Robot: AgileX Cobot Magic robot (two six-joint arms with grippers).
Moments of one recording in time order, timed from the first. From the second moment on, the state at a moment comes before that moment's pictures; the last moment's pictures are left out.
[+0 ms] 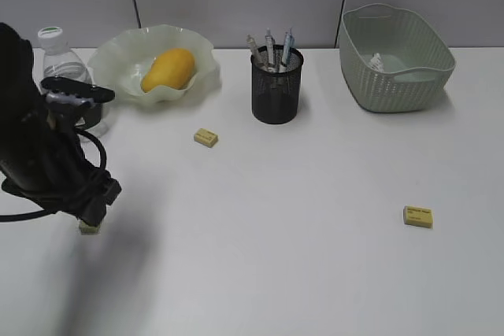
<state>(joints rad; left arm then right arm) -0.48 1.64 -0.91 0.08 0.78 -0.19 0.47 0.28 -0.51 -0.05 1.05 0.03</state>
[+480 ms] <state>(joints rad) -0.38 1.80 -1.00 0.02 0.69 -0.19 0.47 0.28 -0.51 -0.05 1.05 0.03</state>
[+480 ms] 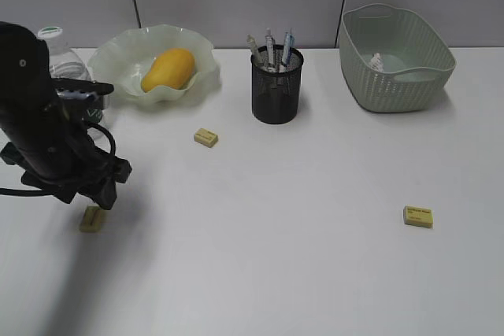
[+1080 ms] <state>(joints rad) -0.38 1.92 -1.01 0.02 0.66 -0.19 0.47 0.28 -0.51 -0.05 1.05 0.03</state>
